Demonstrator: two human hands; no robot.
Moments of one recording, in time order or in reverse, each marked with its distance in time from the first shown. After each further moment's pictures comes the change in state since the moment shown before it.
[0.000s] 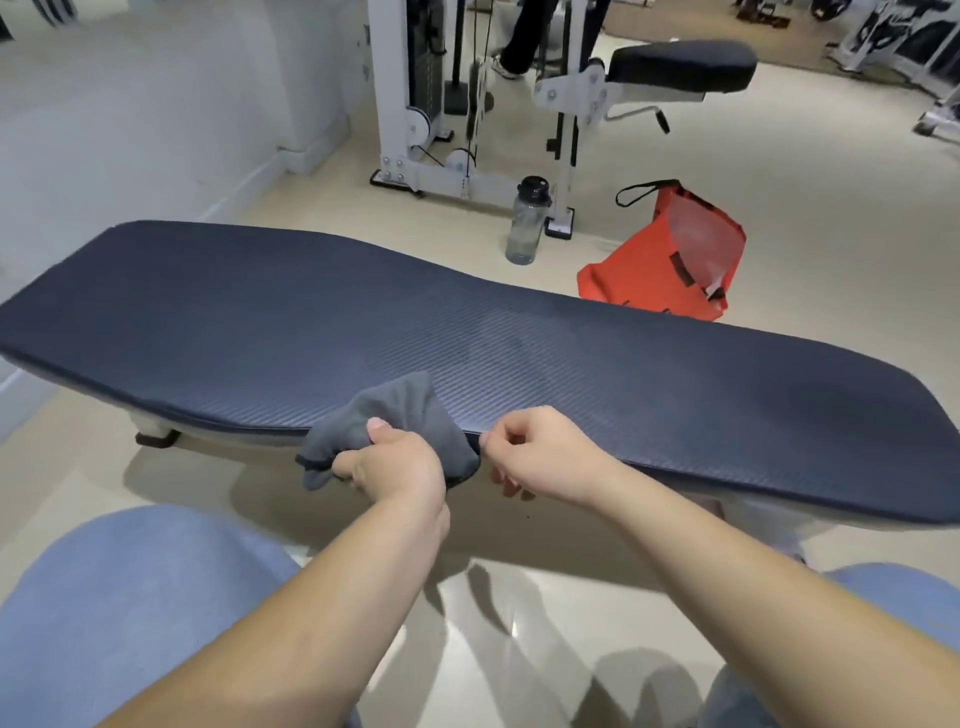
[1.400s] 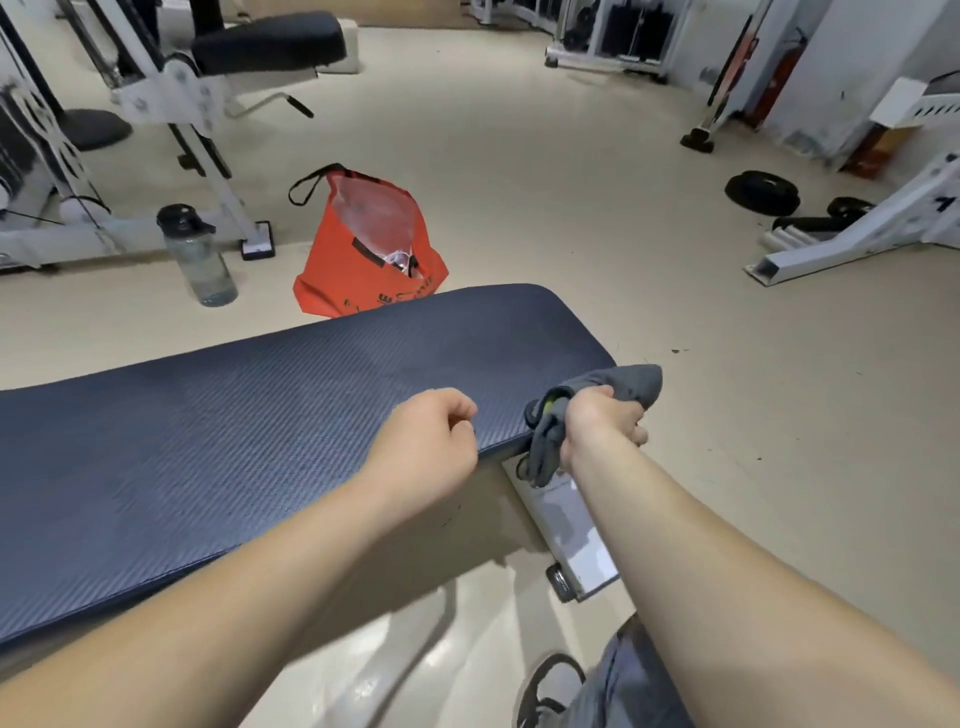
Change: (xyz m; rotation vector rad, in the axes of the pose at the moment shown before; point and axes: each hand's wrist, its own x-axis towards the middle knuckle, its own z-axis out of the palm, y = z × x) left_hand -0.242 -0.066 0.193 0.924 -1.172 1.153; right_hand -0.101 0.285 -0.211 0.901 1.413 1.055
